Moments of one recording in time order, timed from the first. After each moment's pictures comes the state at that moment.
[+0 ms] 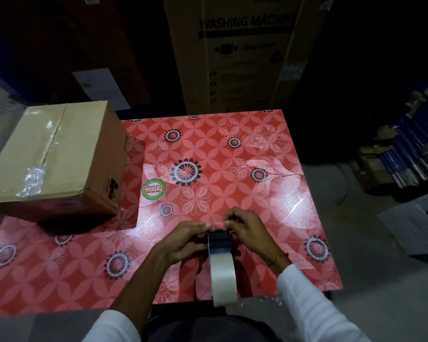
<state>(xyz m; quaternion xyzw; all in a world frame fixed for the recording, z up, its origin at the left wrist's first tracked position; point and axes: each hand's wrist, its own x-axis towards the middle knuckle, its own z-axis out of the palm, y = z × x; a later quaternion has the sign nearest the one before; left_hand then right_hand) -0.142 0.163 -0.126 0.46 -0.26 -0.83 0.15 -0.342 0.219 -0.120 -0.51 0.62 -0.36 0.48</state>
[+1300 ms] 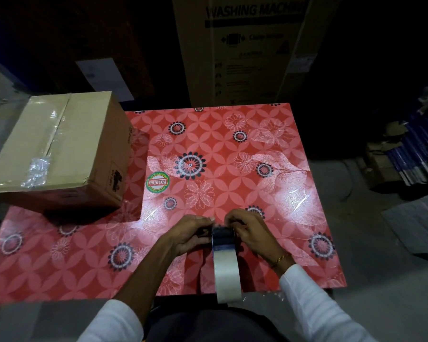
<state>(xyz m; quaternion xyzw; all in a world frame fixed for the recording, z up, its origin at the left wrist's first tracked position) -0.146 0.160 -0.132 0.51 -0.25 -0.81 0.15 -0.342 0.222 -0.127 -0.67 0.58 -0.32 0.33</state>
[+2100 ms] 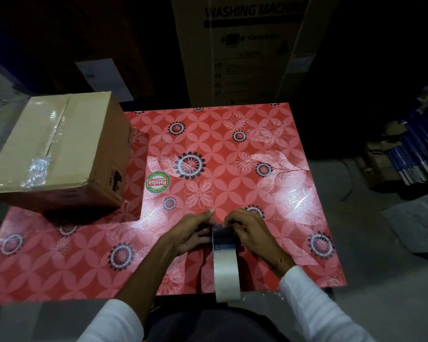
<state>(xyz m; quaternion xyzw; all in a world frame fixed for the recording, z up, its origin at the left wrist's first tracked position) -0.146 0.159 -0.131 0.49 -0.26 -0.82 0.14 -0.342 0.227 -0.126 -0.69 0.58 -0.31 0.29</state>
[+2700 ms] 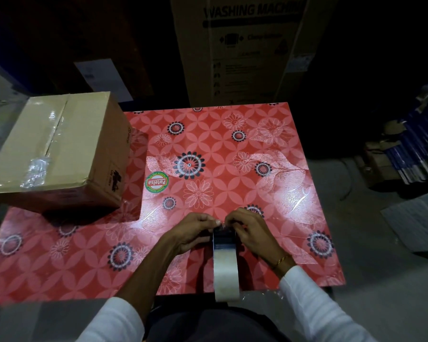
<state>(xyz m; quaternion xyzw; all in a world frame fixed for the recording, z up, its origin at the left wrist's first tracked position) -0.150 0.158 -0.133 0.50 -0.35 -0.79 0.10 -0.344 0.229 -0.129 -0.68 0.59 -0.31 0.30</state>
